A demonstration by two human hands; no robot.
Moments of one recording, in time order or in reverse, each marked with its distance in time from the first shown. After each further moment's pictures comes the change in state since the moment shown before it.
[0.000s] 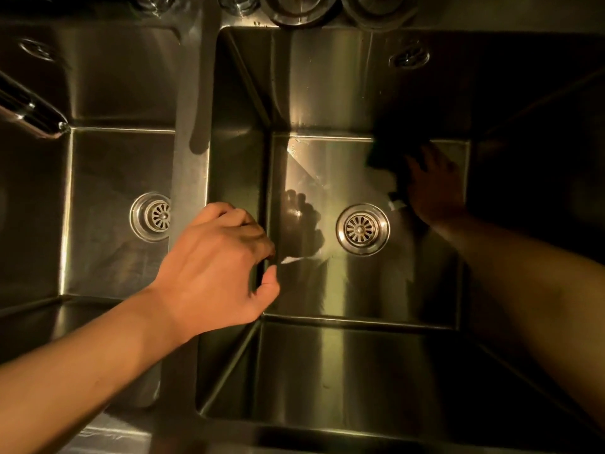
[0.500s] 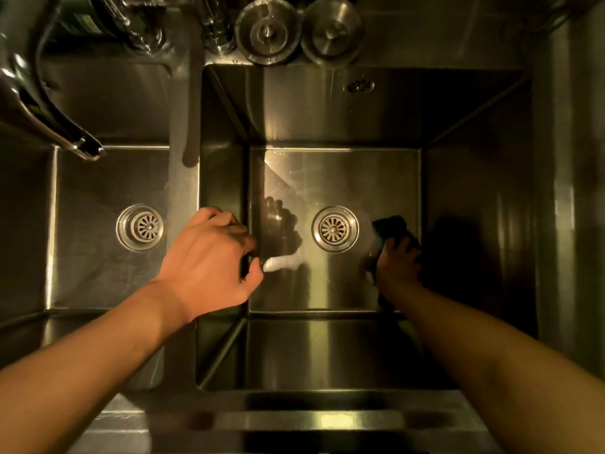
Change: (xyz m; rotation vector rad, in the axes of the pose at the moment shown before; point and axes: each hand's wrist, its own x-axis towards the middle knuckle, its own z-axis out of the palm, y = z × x) left_hand 0.003 0.000 0.003 0.102 -0.029 -0.015; right_hand -0.145 -0.054 0.019 0.134 -0.403 0.567
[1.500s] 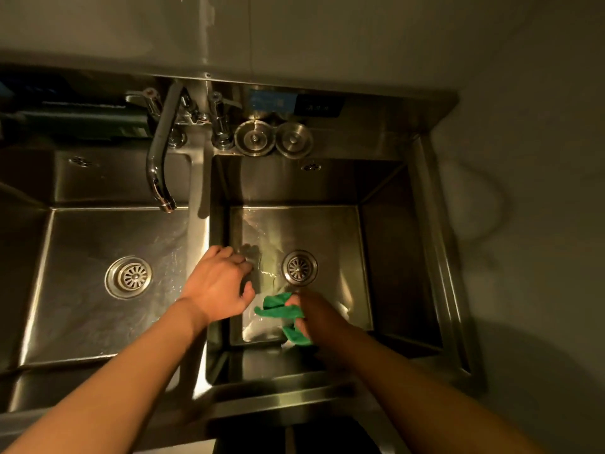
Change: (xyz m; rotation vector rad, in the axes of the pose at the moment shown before) left_hand -0.008 0.003 -0.009 -0.017 0.063 0.053; right_hand -0.186 -0.028 -0.083 0.378 -0.104 -0.727
